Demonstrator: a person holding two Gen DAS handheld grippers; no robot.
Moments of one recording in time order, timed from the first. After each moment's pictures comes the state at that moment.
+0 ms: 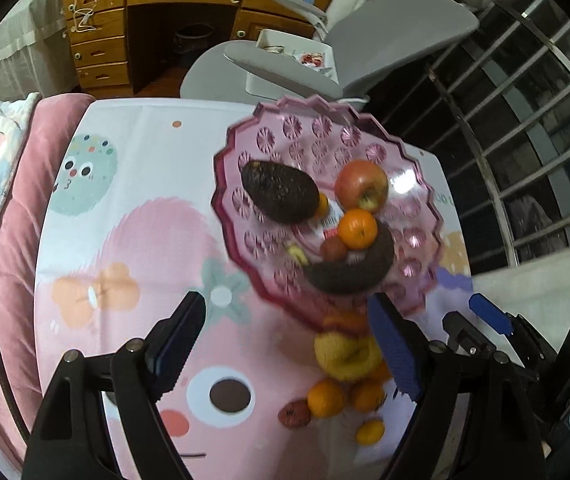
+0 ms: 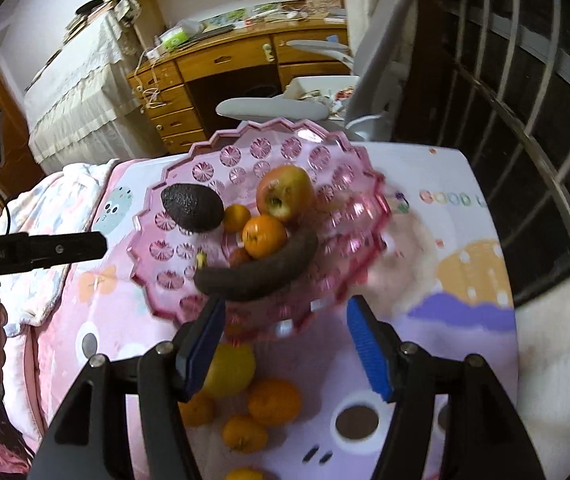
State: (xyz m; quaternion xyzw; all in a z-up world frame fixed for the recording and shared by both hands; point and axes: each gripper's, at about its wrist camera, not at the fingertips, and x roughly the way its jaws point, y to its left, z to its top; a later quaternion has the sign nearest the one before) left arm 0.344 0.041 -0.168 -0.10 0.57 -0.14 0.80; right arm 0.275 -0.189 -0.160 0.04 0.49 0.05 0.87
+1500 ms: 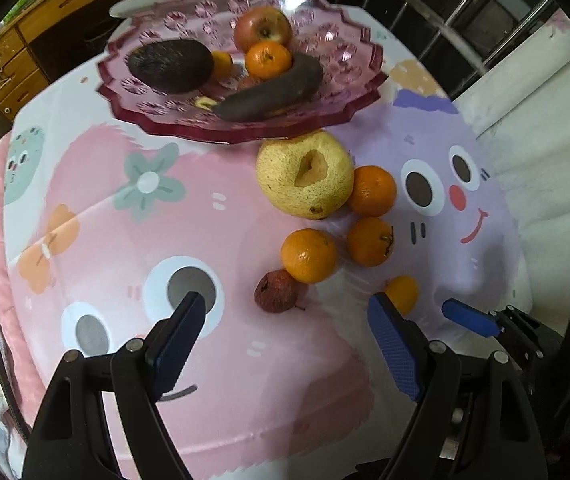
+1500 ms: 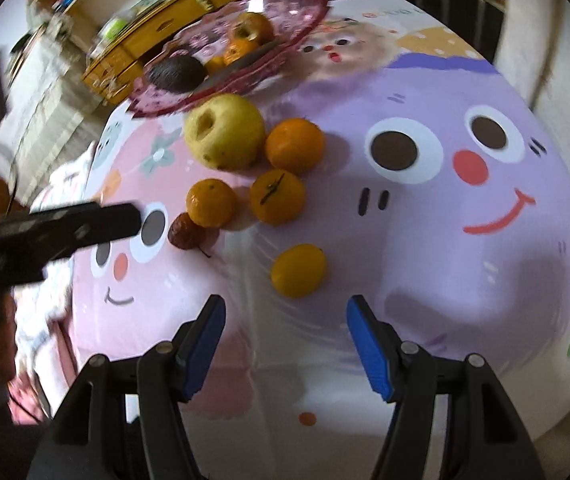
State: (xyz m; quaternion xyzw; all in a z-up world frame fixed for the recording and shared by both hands) left arm 0.253 -0.025 -0.225 0.08 0.63 -0.23 0.74; right arm 0.130 -0.157 -0.236 0.17 0.57 0.00 0.80
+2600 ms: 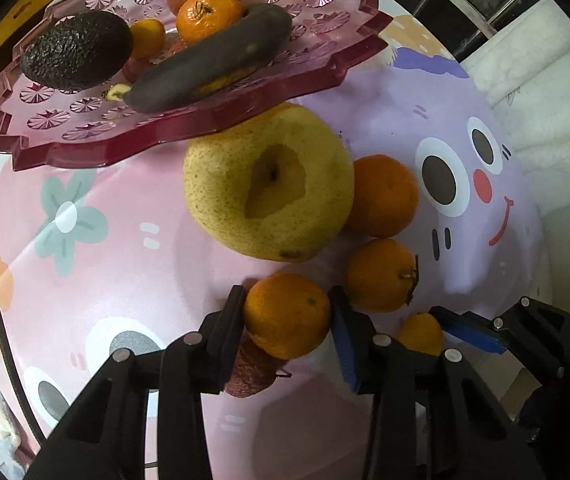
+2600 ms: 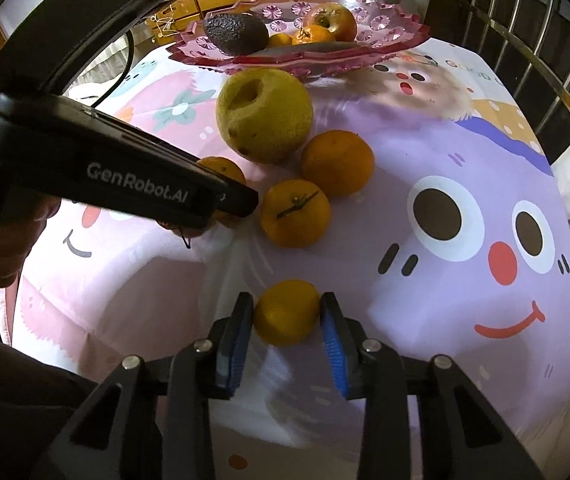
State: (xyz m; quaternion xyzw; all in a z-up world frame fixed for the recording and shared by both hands) left arm 0.282 -0.070 -0.286 0.12 0.65 -0.27 0.70; right arm 0.154 -0.140 -0.257 0.00 0.56 0.07 0.82
